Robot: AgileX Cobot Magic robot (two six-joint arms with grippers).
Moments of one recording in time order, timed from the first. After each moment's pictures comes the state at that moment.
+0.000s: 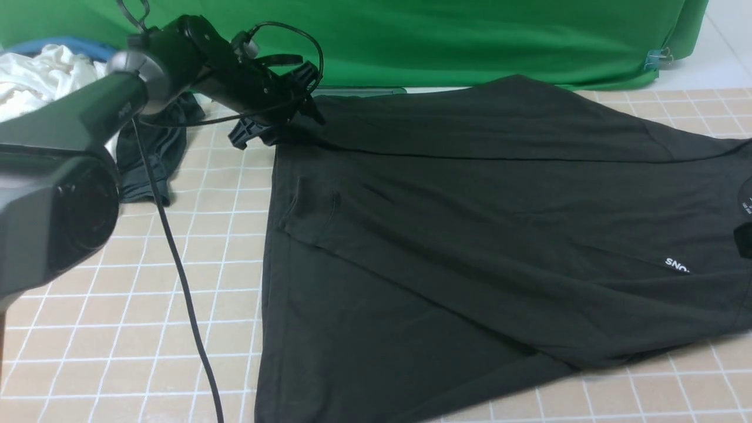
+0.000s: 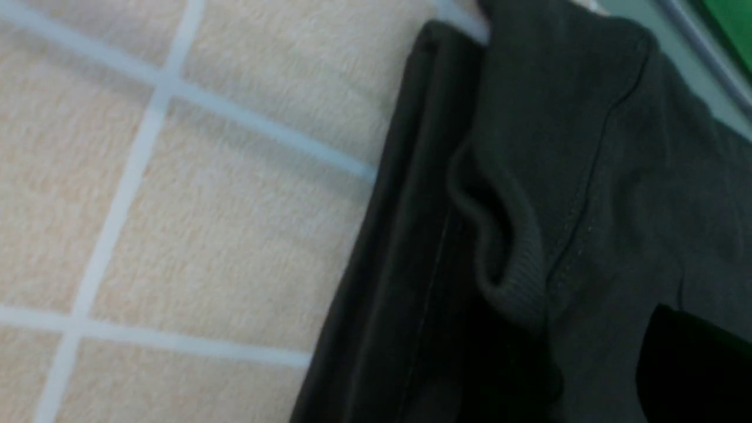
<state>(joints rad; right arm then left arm) 0.13 0.98 -0.89 0.13 0.93 -0.09 -0.11 2.48 -2.17 -0.54 0.76 -0.22</state>
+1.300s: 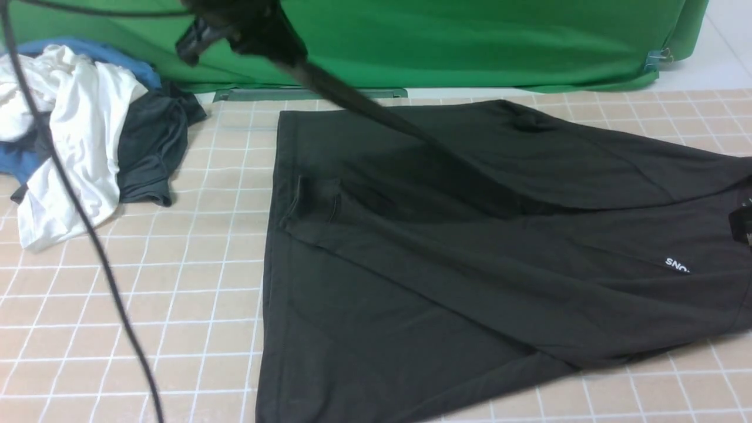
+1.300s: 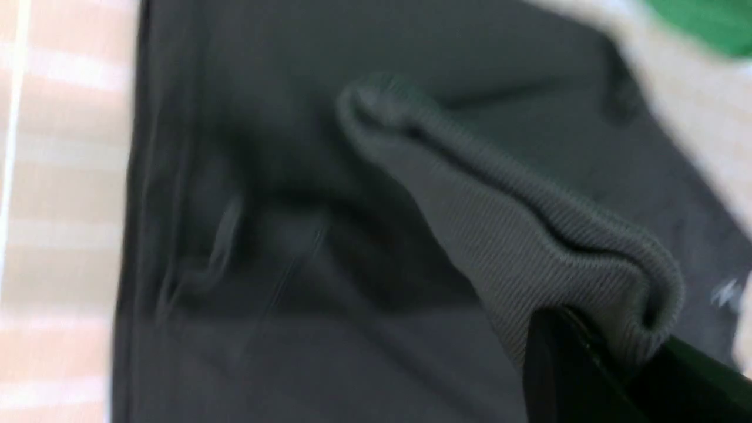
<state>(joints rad) 0.13 0.98 -0.89 0.13 0.88 -0.05 -0.15 2.00 -2.01 -0.47 1.21 -0.27</state>
